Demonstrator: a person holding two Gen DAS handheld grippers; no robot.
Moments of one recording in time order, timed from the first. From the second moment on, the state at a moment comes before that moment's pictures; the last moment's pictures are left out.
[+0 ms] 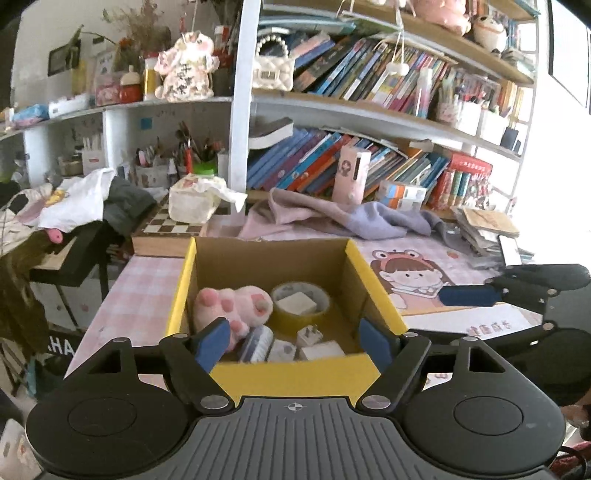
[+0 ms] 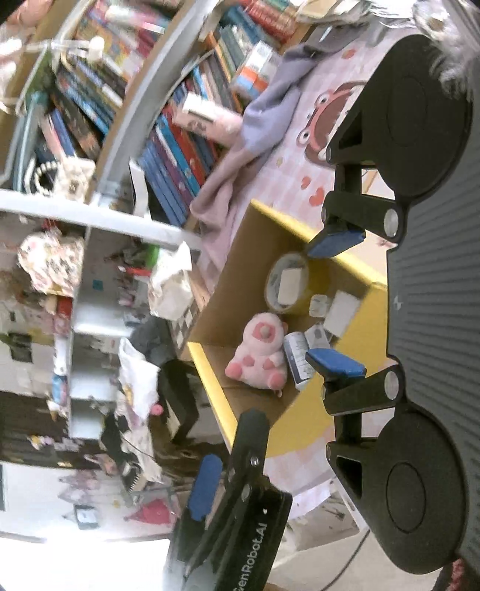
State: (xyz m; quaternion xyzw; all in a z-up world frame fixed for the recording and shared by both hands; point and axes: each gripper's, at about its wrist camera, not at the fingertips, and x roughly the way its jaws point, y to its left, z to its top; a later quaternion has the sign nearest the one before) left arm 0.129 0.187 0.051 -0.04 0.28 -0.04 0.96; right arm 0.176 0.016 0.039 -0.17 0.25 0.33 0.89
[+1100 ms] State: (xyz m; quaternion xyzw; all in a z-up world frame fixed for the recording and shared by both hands) left arm 0.067 0.112 0.008 0.01 0.33 0.00 0.95; right arm 0.088 -0.123 0.003 -0.05 0.31 0.12 0.94
